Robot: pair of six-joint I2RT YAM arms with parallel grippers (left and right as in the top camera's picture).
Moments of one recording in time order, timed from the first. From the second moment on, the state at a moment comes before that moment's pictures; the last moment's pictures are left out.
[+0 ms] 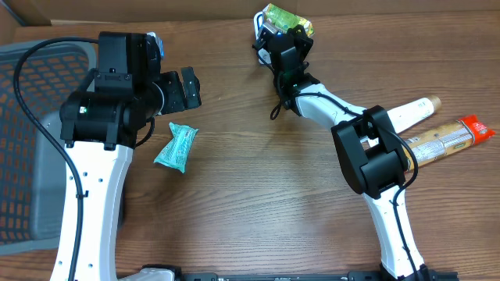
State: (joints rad) left arm -0.10 1.44 1.67 -1.14 0.02 -0.30; right arm 0.47 2.43 1.77 0.32 0.71 -1.05
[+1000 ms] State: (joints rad) left arm -0.10 1.44 1.67 -1.14 0.02 -0.30; right arm 0.02 1.84 1.63 -0.89 -0.01 0.60
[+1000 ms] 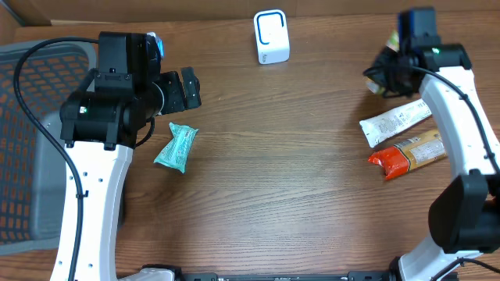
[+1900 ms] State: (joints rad) left arm -0.10 1.44 1.67 -1.14 0.02 -0.30; right arm -0.09 1.91 1.31 -0.56 -0.04 0.85
